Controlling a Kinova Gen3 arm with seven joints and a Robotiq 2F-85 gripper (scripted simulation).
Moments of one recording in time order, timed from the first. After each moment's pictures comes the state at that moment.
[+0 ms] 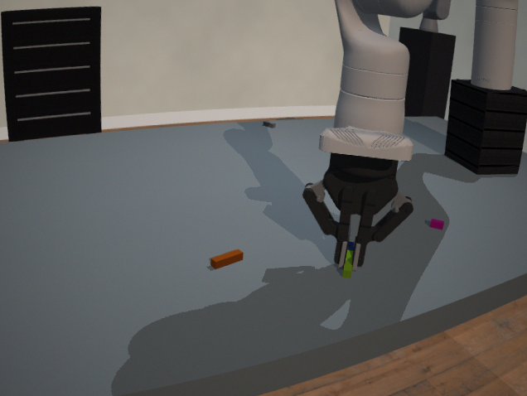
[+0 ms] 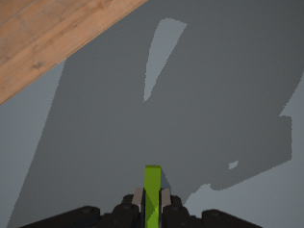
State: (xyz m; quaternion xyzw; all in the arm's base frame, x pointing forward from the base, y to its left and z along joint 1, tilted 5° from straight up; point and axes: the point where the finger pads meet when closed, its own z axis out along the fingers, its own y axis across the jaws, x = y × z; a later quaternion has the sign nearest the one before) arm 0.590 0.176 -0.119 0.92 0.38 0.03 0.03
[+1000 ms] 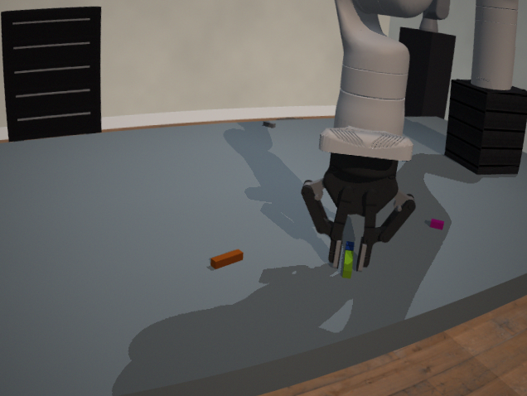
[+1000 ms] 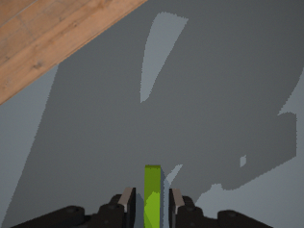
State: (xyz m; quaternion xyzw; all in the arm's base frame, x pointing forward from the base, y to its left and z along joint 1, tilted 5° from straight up) arm 0.590 0.176 -0.119 0.92 0.38 0.03 0.03
